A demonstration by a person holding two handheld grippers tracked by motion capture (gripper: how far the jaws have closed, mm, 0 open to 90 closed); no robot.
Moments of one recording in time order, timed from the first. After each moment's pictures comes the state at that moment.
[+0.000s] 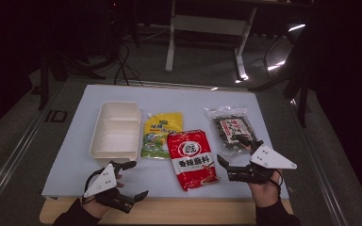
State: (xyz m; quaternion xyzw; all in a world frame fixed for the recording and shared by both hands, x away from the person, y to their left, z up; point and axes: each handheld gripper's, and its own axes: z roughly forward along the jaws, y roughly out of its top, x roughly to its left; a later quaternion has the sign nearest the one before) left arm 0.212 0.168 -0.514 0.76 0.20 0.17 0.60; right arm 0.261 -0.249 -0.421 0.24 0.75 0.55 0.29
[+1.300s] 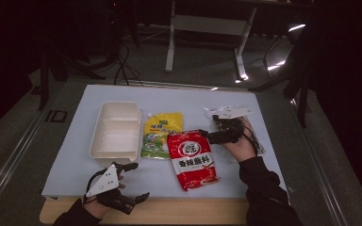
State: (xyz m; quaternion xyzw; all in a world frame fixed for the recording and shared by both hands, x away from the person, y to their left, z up) left arm 0.214 0.165 -0.518 0.77 0.20 0.16 0.59; right arm 0.399 -0.208 -0.453 0.27 0.83 0.45 0.18
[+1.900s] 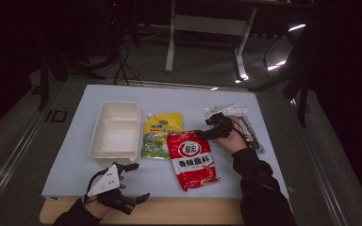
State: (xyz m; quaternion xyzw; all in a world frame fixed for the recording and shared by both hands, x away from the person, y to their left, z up) left arm 0.215 0.164 -0.520 0.77 0.19 0.15 0.59; right arm 0.445 -0.191 -0.489 0.30 0.87 0.37 0.10
